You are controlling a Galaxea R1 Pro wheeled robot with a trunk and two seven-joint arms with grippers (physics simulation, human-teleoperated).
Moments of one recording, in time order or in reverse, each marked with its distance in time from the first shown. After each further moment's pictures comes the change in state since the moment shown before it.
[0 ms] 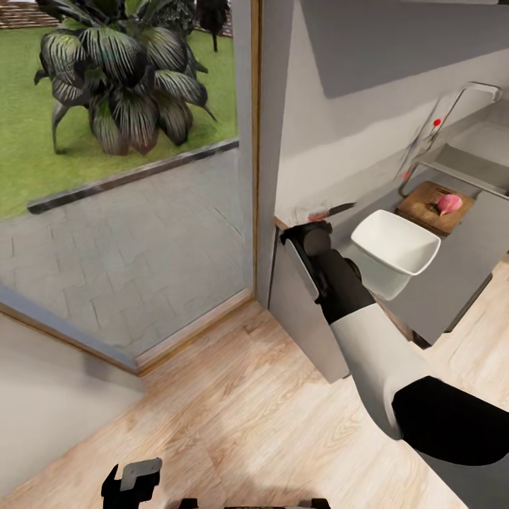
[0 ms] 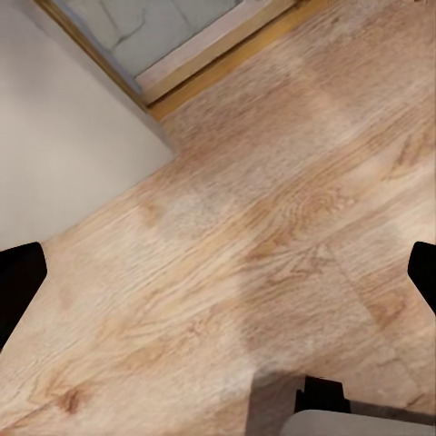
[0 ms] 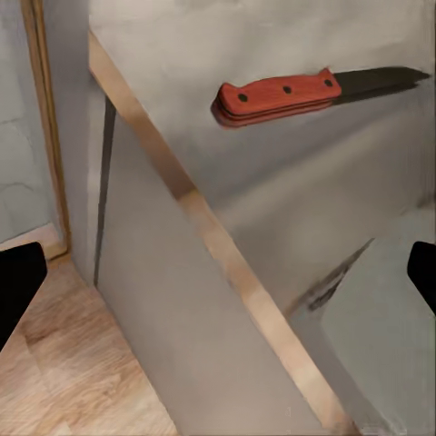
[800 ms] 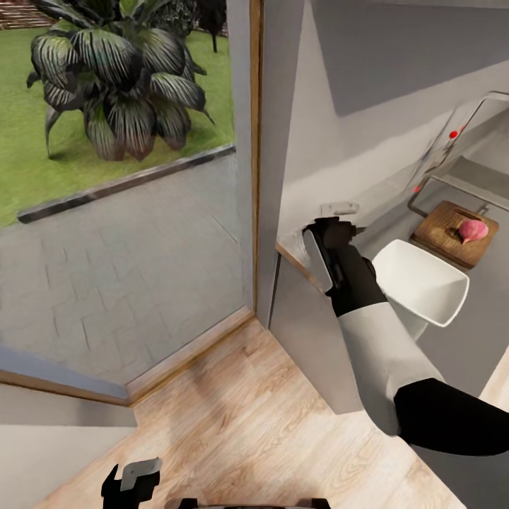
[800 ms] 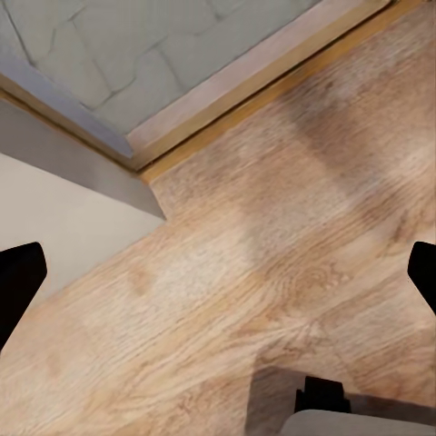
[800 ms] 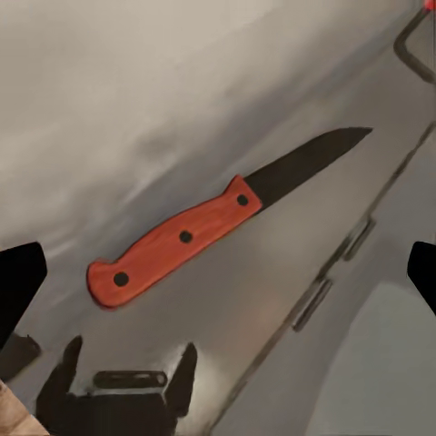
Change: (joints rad) left arm 0.000 0.000 0.000 0.000 0.000 0.000 0.000; right arm -0.001 0.000 -0.169 -0.008 -0.007 -0.011 -0.121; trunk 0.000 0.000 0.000
